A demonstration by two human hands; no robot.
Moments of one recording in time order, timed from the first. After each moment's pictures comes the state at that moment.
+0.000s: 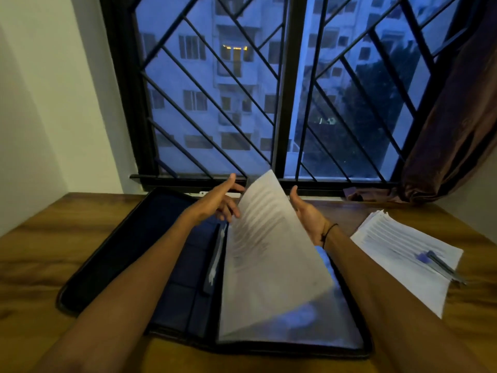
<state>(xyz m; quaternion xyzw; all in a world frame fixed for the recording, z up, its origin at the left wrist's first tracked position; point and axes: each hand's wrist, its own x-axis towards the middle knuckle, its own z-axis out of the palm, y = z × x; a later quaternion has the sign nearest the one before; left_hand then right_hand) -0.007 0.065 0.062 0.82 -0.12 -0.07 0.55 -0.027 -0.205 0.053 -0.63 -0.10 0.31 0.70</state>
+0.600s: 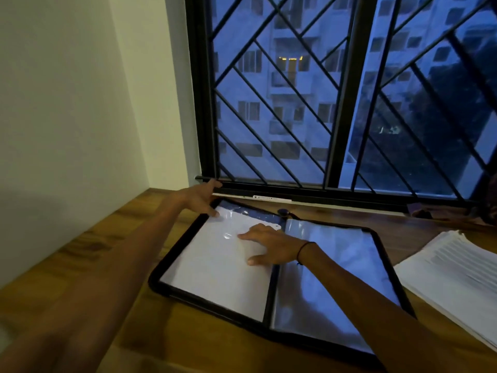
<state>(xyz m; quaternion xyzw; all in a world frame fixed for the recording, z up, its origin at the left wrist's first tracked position) -0.051 0.240 0.094 0.98 -0.02 -0.05 0.18 -0.028 -0.045 -0.003 -0.87 -0.47 0.10 0.13</state>
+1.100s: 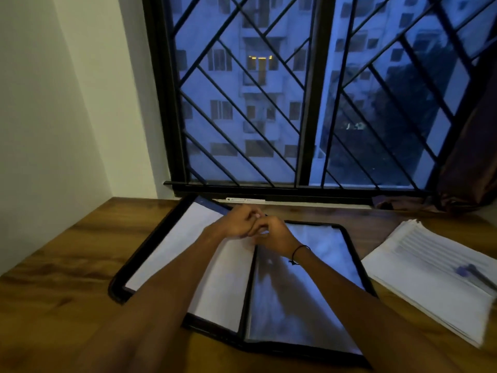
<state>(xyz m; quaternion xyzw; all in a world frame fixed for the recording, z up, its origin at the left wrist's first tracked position) -0.006 0.073 0.031 0.94 -0.19 0.05 0.30 0.003 -0.098 -0.012 -0.82 -0.36 -0.06 0.45</state>
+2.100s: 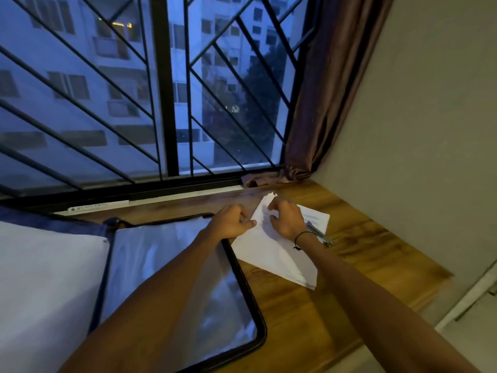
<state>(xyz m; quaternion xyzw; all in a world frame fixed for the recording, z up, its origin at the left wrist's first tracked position) 0.049 -0.233 -0.012 0.90 -0.29 -0.03 0.31 -0.030 -0.422 0.001 -0.96 0.07 -0.20 0.20</state>
